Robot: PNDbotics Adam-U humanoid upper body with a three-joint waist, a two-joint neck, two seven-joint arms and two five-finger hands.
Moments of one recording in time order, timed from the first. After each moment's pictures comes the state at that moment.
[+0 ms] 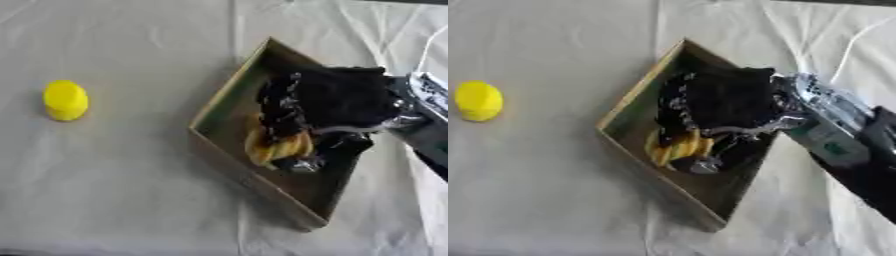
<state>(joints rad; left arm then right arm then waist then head) -0.26 0.42 0.19 -1.98 0.06 -0.46 0.28 -0.50 -0.81 0.43 -1.98 0.74 -0.66 0.25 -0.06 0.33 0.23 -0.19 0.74</state>
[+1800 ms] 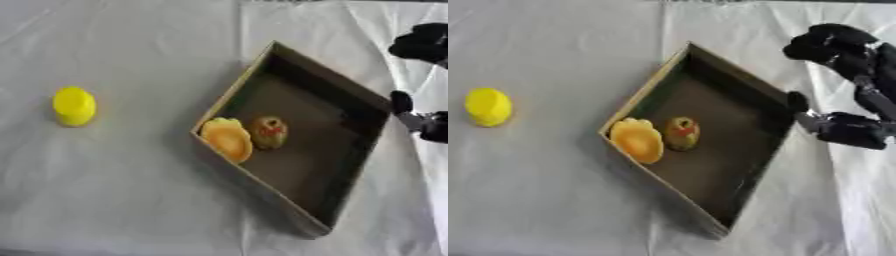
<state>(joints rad) -0.17 0.59 0.15 -1.98 -0.06 -0.44 0.20 -0.04 -0.78 -0.15 -1.98 0.54 -0.66 -0.22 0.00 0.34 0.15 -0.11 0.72</state>
